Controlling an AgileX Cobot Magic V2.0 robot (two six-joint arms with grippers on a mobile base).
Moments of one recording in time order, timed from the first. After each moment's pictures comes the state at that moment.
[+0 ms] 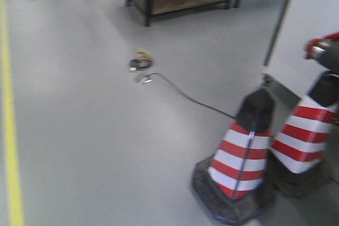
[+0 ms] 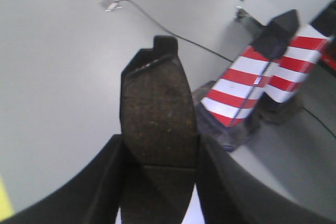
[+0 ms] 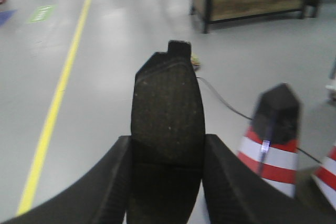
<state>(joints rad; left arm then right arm) -0.48 0.25 -0.52 0.20 0.91 -0.46 0.45 0.13 -0.42 -0.26 0.66 0.33</state>
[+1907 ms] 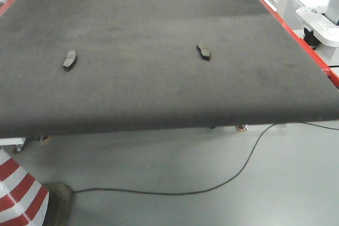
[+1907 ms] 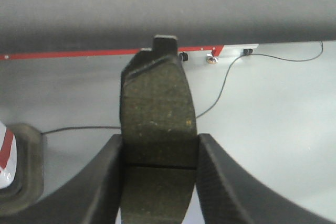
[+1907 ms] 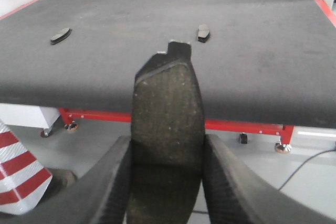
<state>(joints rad) -0.48 0.25 -0.52 0.20 0.91 -0.46 0.45 0.13 -0.42 -0.26 0.66 0.33</state>
